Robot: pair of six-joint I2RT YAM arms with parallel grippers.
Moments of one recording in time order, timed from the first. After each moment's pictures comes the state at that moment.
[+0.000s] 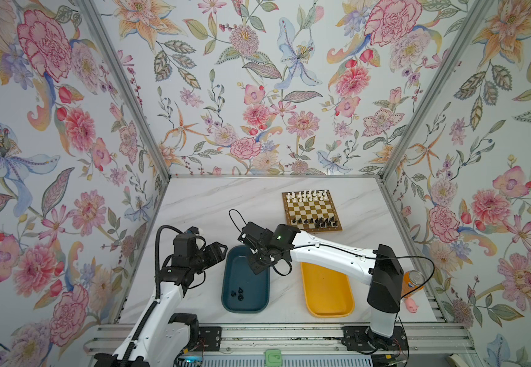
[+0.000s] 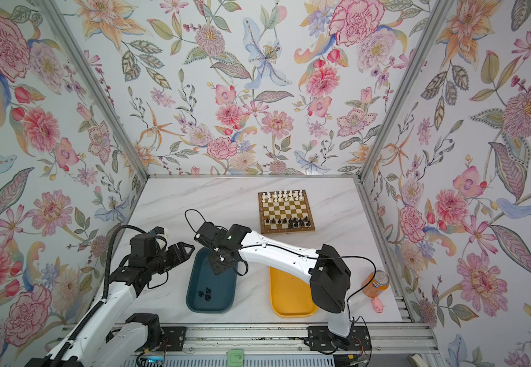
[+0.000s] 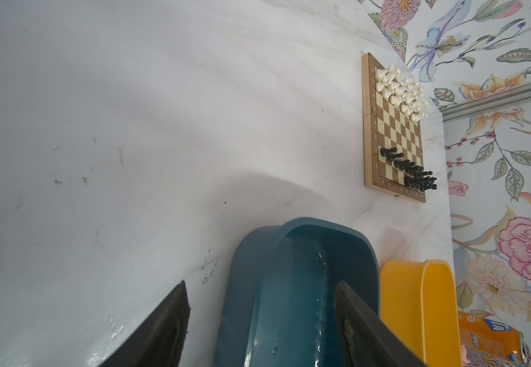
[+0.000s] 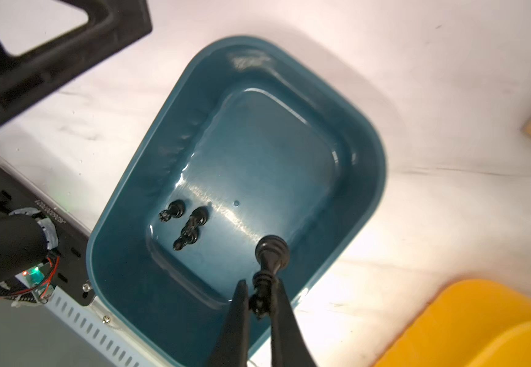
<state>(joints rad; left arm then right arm) -0.08 0.89 0.50 -0.38 0.34 -0.59 1.12 1.88 1.70 -1.00 0.06 0.49</state>
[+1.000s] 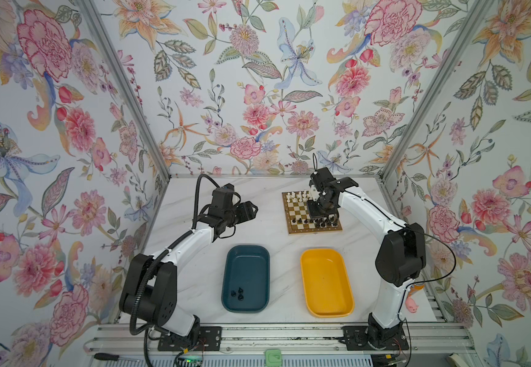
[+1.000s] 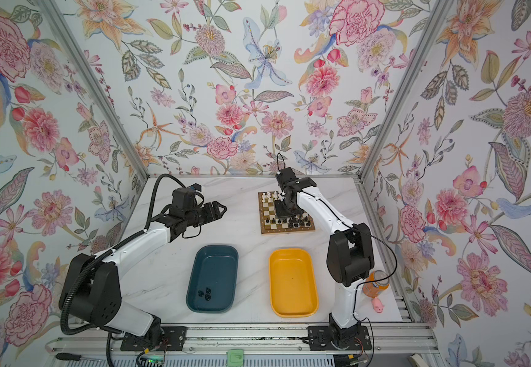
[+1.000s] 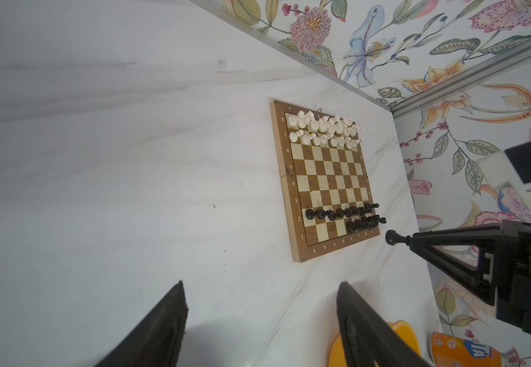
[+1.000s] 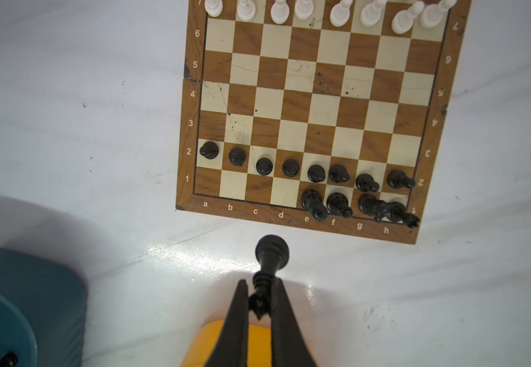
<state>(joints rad) -0.36 1.56 1.08 -0.17 0.26 -0.60 0.42 1.92 1.72 -1.02 -0.01 0.19</state>
